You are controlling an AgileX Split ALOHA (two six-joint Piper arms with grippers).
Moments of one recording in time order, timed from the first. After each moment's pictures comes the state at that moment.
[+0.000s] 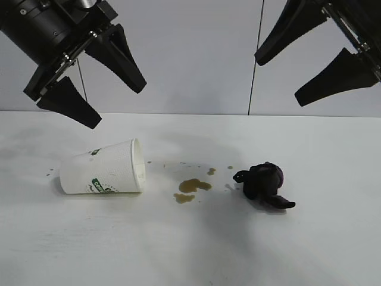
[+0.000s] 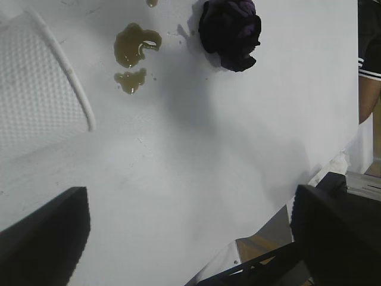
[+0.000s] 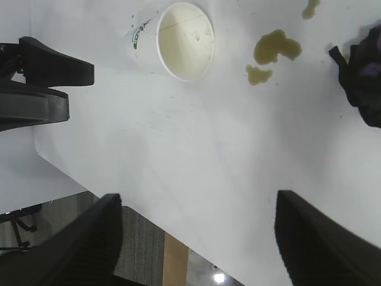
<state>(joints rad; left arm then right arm) -0.23 1.88 -1.41 -0.80 1.15 0.43 0.09 1.52 -1.14 0.78 1.06 -0.29</state>
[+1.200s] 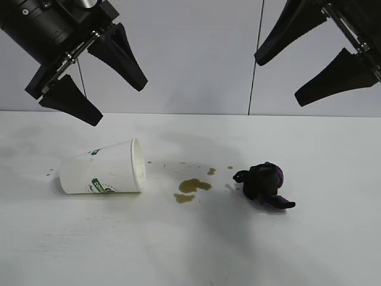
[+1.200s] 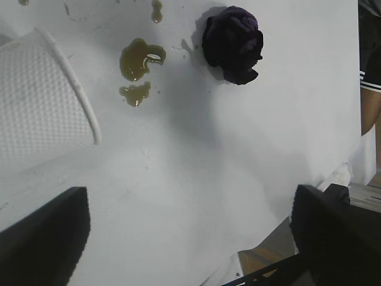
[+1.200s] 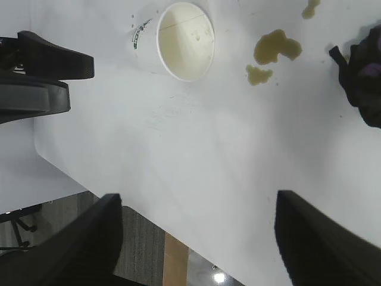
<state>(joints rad) -0.23 1.88 -1.42 -0.81 1.13 0.43 0.09 1.52 -1.14 0.78 1.06 -0.29</state>
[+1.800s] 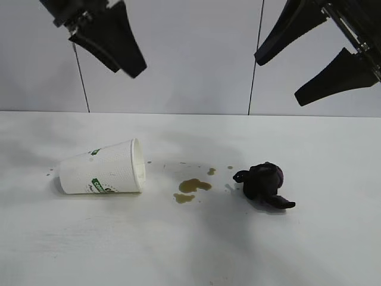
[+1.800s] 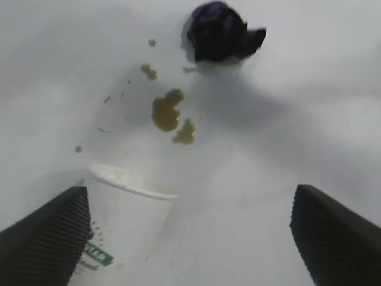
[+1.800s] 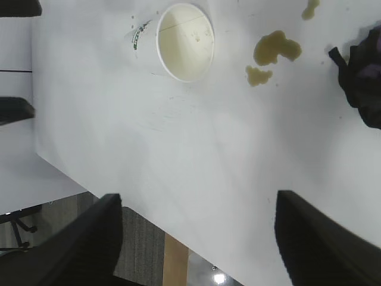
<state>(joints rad) -0.40 1.88 -1.64 -0.40 1.14 1.05 0.09 1.52 -1.14 0.78 1.06 -0.29</state>
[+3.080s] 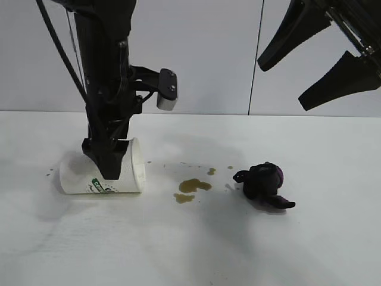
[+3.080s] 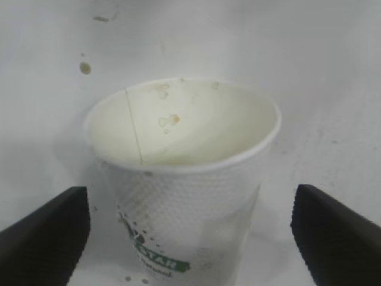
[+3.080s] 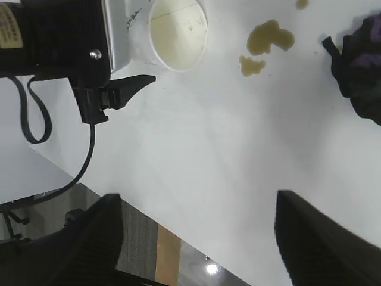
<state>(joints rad) -0.56 2.16 -1.64 0.13 1.05 0.96 0.09 1.52 -1.14 0.75 1.08 -0.29</state>
